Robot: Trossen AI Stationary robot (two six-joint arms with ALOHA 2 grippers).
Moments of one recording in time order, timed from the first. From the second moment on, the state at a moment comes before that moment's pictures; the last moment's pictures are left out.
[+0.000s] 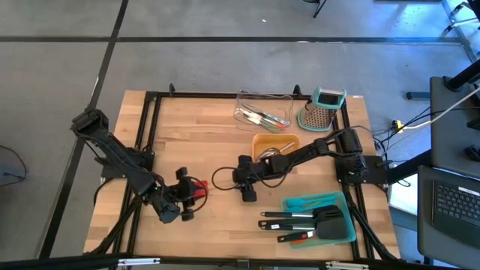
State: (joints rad) left arm -0.75 1.34 0.76 -0.38 -0.75 -0.80; right arm 0.16 2.08 1.17 0.00 0.02 0.02
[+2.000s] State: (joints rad) left arm -0.56 1.67 0.76 -0.06 -0.61 -0.28; right arm 0.09 2.13 1.19 0.02 -0.55 0.39
